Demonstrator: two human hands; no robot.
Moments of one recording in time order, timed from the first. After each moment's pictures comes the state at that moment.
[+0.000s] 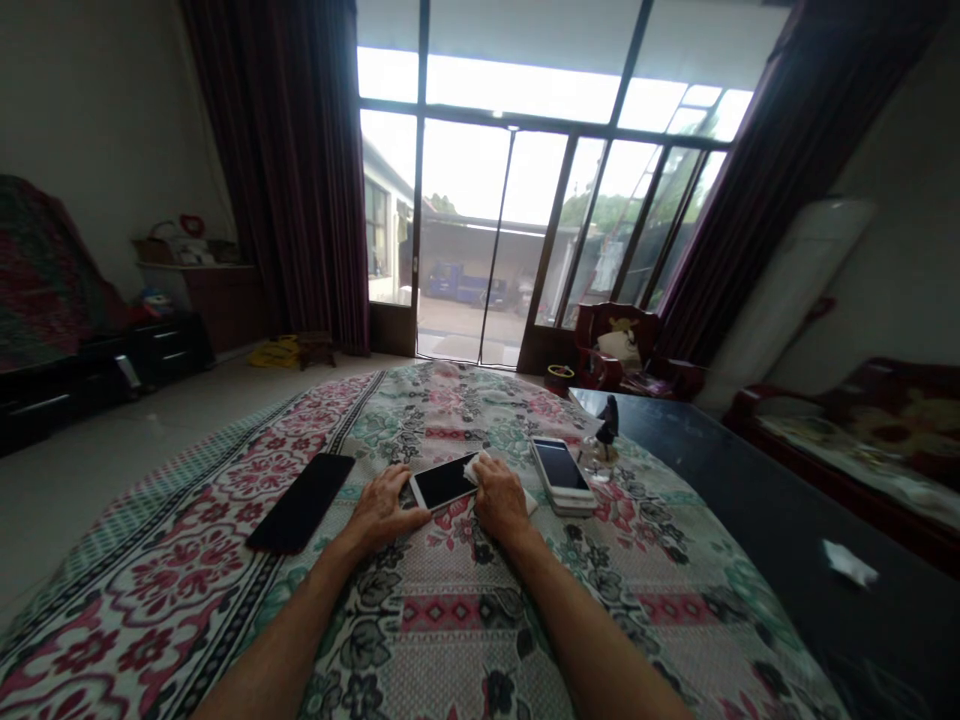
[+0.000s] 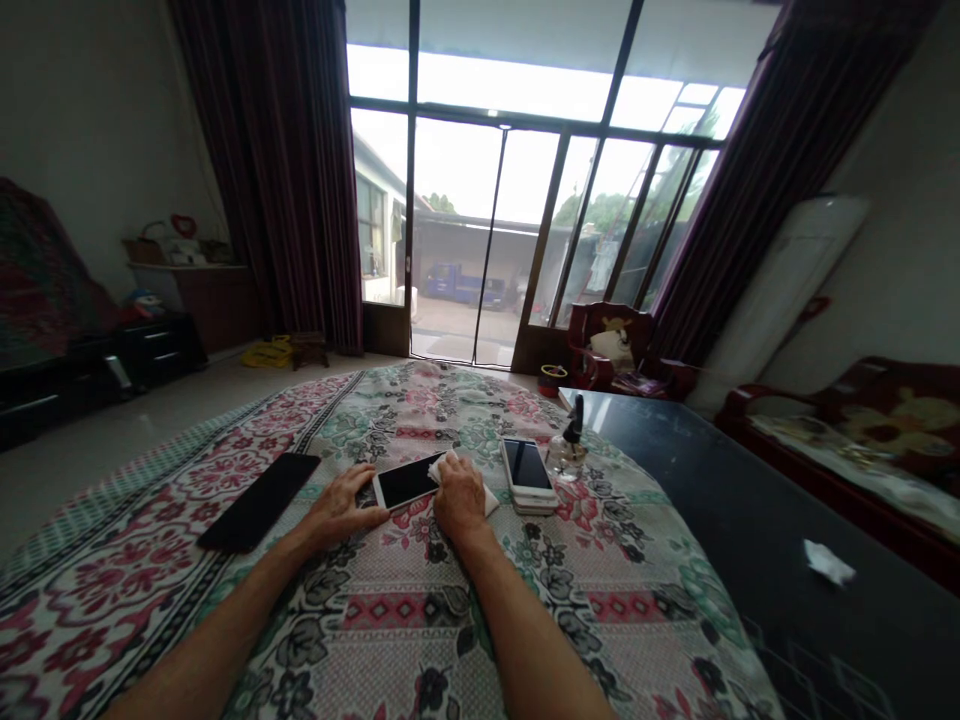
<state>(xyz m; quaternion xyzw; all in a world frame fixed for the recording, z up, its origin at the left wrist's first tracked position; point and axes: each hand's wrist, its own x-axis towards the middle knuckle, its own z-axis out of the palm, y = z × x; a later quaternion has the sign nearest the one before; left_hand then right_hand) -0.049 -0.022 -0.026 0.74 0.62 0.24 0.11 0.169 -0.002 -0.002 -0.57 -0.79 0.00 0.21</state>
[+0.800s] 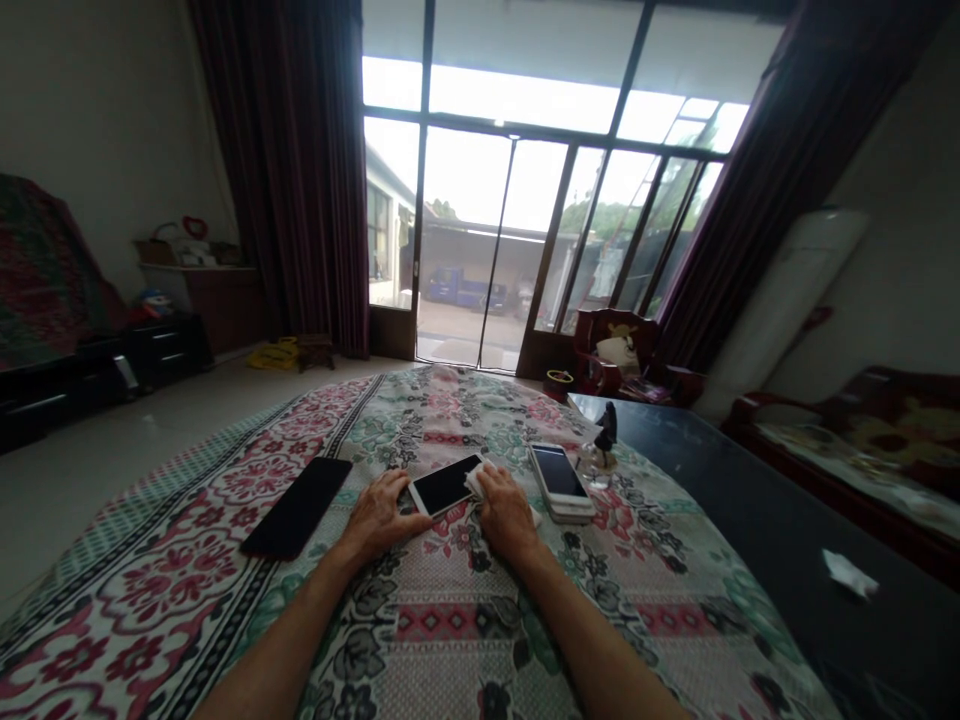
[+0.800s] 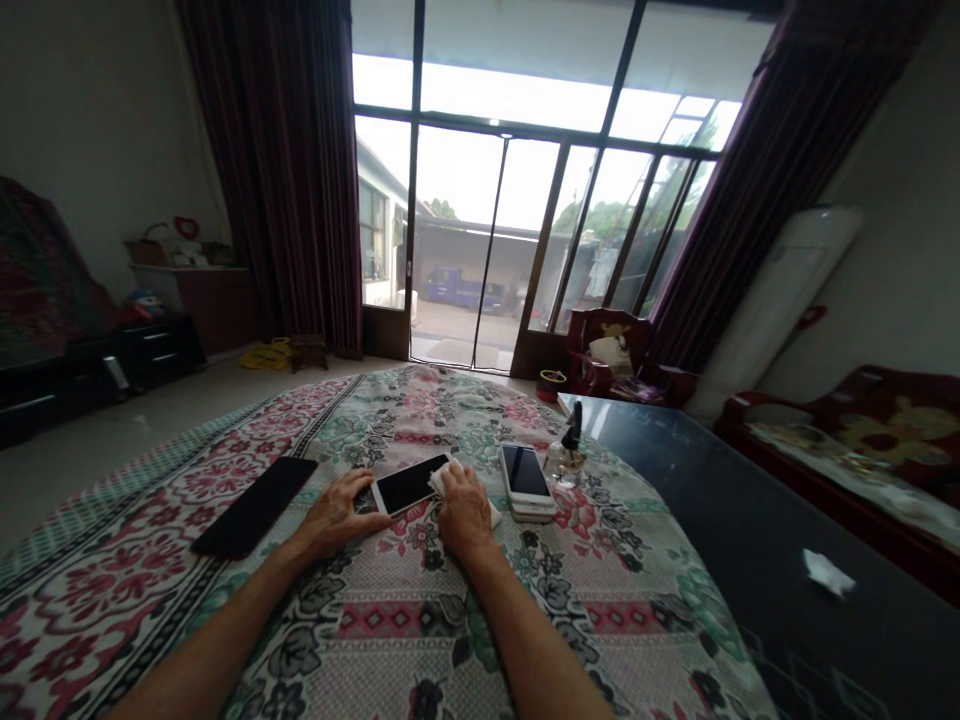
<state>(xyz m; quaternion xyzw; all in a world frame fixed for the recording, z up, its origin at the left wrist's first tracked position) -0.045 -0.024 -0.027 0.73 0.61 0.28 0.08 0.182 -0.012 -0.003 -0.57 -0.79 0.04 0.20</state>
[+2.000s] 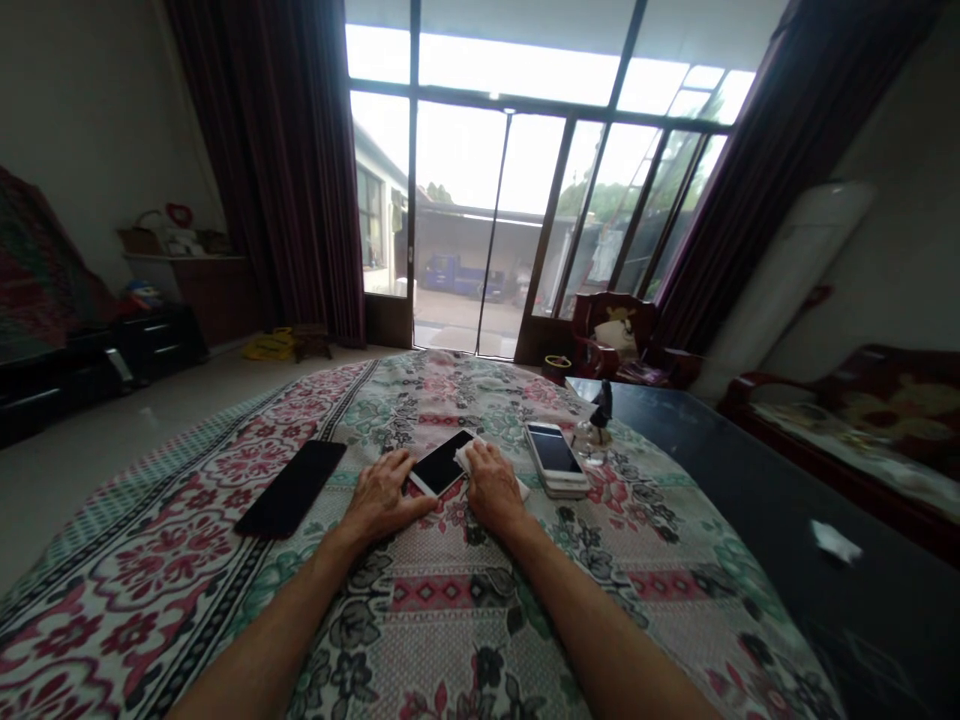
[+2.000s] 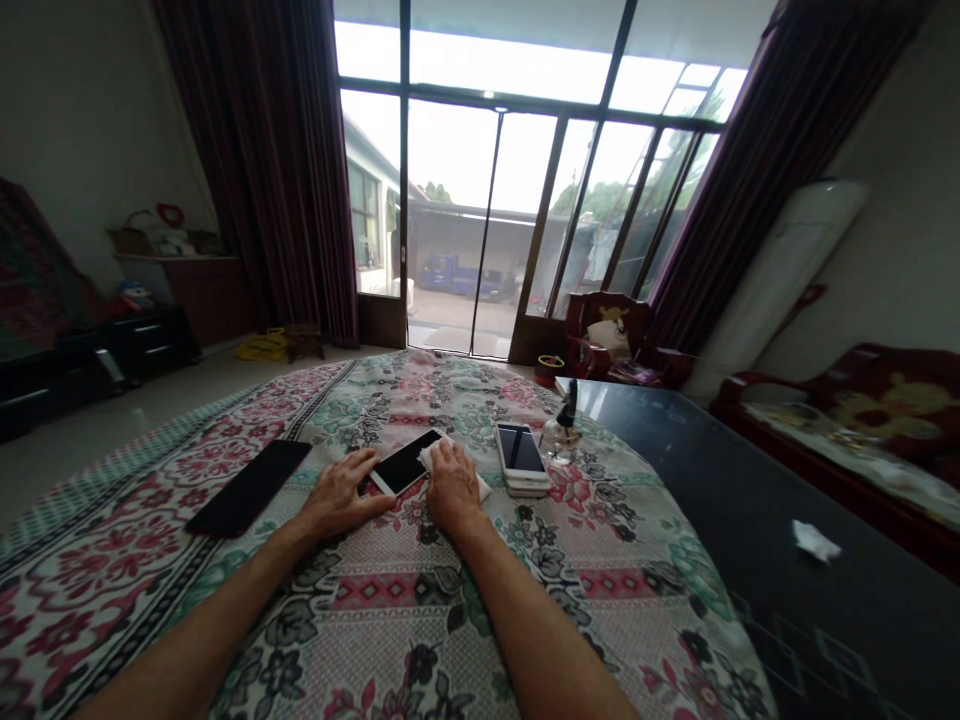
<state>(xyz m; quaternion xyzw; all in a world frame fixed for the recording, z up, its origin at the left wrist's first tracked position) -0.030 -0.031 -0.023 0.75 0.62 0.23 0.04 0.175 -0.009 -0.008 -0.55 -0.81 0.01 0.21</state>
